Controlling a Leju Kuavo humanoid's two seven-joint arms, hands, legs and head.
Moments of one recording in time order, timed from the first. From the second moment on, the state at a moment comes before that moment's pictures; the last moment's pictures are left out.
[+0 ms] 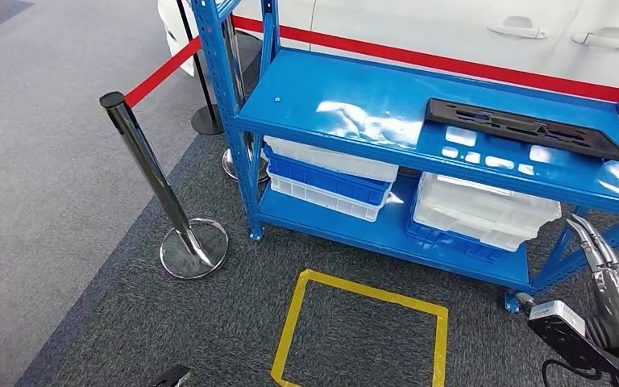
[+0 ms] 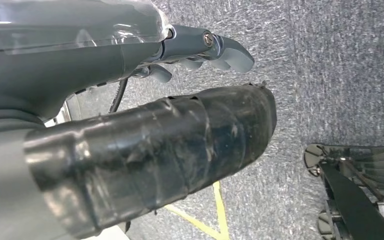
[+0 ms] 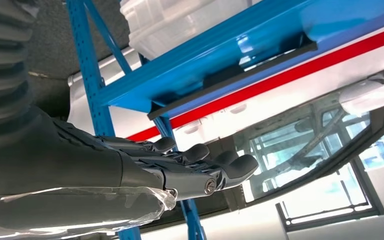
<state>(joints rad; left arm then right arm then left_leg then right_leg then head) -0.01 0.00 0.18 -0.17 -0.26 0.01 0.00 -0.10 -0.54 -0.01 -1.56 0.60 0.00 -0.34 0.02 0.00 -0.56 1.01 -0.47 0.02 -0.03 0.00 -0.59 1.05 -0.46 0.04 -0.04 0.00</state>
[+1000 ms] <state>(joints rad) -0.01 0.00 0.18 -0.17 -0.27 0.00 0.01 -0.12 -0.53 0.01 -1.57 0.62 -0.01 -0.33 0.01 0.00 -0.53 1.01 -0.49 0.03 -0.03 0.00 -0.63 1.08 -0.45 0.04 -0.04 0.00</state>
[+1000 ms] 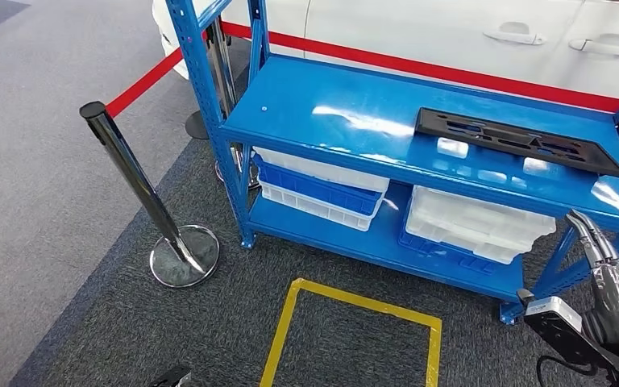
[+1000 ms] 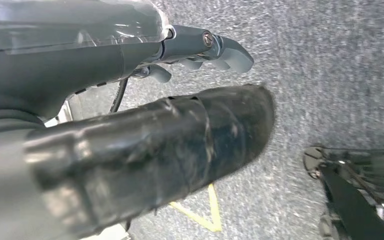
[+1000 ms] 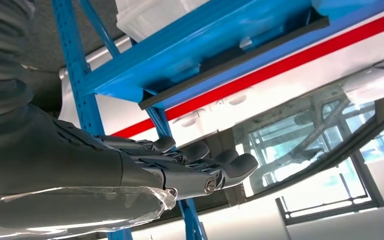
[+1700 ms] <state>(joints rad) -0.02 0.00 0.19 -0.17 -0.29 0.00 0.01 -0.23 -0.54 0.03 -1.51 0.67 0.00 -0.28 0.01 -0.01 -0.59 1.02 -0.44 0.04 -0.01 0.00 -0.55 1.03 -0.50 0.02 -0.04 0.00</state>
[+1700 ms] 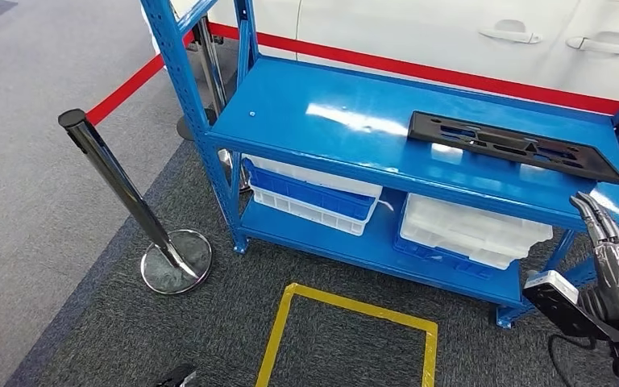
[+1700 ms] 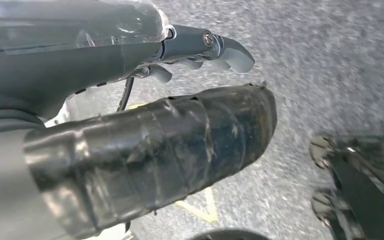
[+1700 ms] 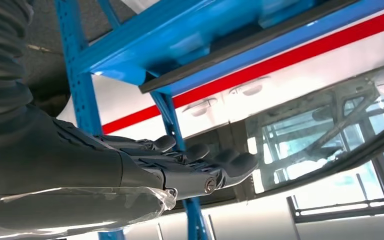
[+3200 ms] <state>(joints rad) -0.03 -0.01 0.20 -0.17 -0.36 0.00 0.03 -0.50 -0.45 0.42 -1.21 0.99 -0.13 -0.15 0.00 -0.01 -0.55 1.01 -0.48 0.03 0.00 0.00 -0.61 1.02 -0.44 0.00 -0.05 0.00</state>
